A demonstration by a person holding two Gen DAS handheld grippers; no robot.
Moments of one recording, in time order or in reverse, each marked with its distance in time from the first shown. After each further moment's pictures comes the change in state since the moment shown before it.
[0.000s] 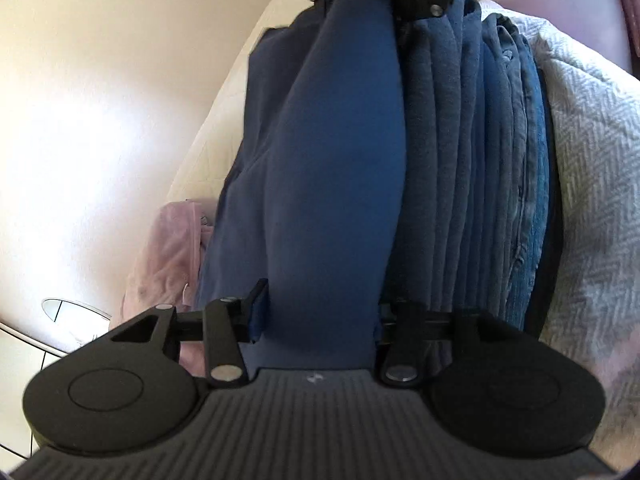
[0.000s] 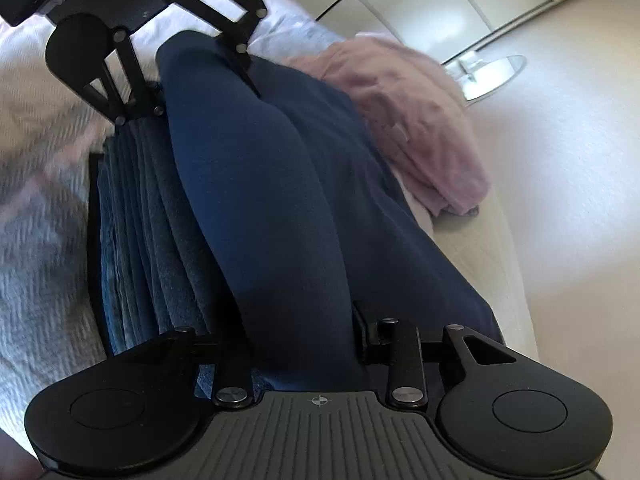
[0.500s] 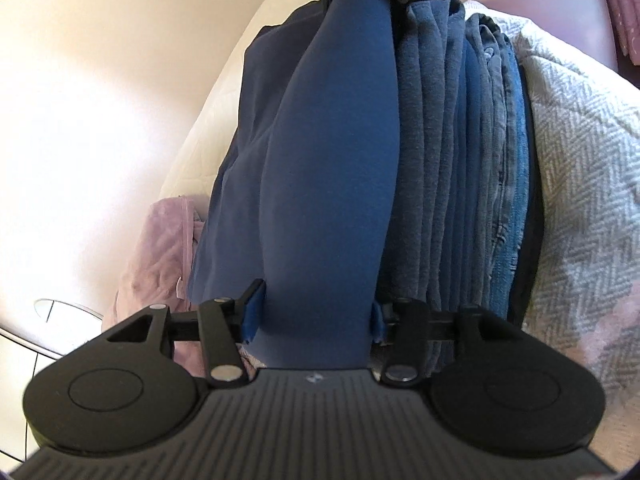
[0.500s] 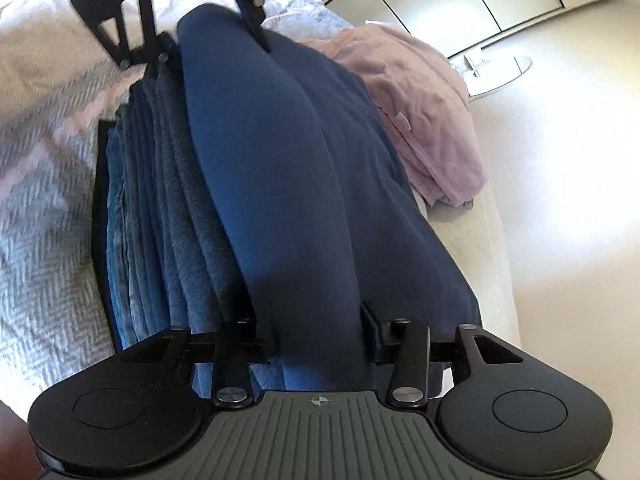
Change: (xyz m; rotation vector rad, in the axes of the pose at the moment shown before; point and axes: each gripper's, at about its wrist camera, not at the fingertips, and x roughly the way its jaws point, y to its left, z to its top) left arm -0.022 -0.004 -0.024 -0.012 -0.003 -0.043; right arm 0.019 0.028 -0.014 -0.073 0.069 -0.033
